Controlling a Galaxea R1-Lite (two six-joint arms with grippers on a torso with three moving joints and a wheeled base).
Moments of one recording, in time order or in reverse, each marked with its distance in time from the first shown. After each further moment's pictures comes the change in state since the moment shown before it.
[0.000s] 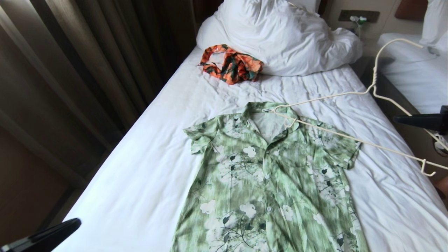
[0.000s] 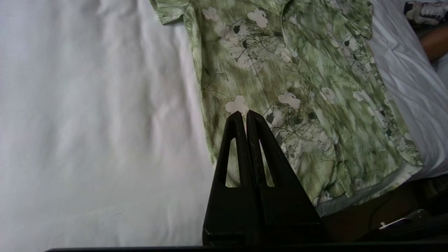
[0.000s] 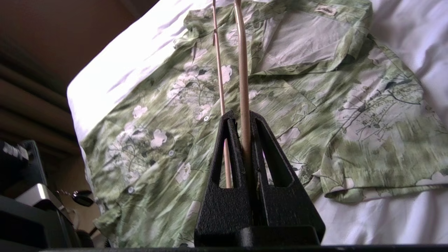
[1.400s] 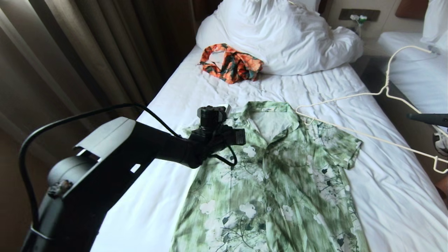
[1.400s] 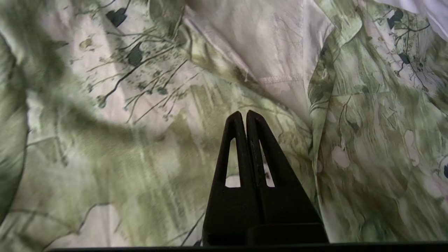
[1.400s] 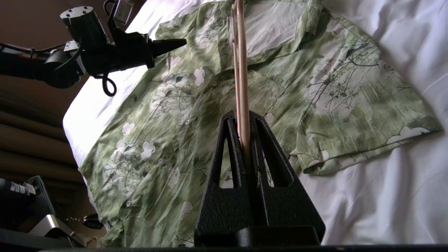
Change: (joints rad) left arm -0.498 1.700 -1.293 -0.424 0.346 -0.090; right arm -0.102 0.079 -0.046 -0.030 -0.007 0.160
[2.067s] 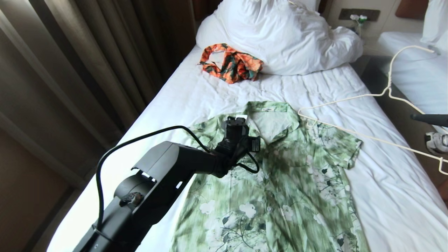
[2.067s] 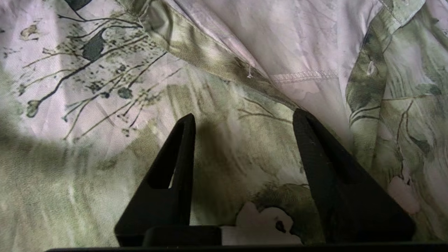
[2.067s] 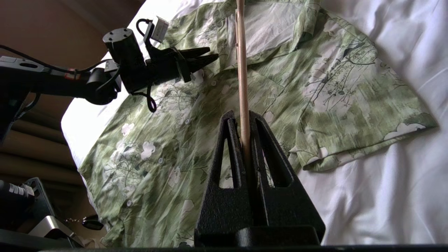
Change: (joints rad) left arm -0.072 0.259 -0.315 0.011 0.172 0.061; right arm -0.013 -0.024 0.022 -0.001 0.000 0.000
